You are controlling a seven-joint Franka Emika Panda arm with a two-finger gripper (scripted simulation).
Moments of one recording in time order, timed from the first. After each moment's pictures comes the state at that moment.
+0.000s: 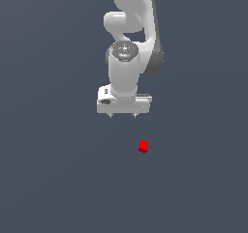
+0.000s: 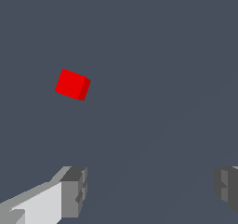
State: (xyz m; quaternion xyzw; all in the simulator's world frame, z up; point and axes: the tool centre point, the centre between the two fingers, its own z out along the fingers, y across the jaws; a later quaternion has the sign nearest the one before) arm -0.008 -0.005 0.172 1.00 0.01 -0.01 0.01
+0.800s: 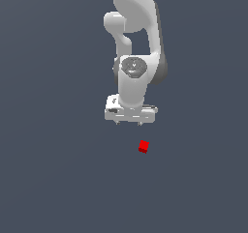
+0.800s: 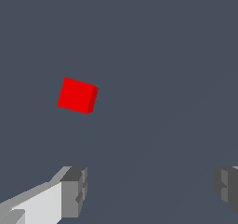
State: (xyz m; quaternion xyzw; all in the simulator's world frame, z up) arm 0.005 0.021 0.134 1.00 -0.03 -0.01 0.01
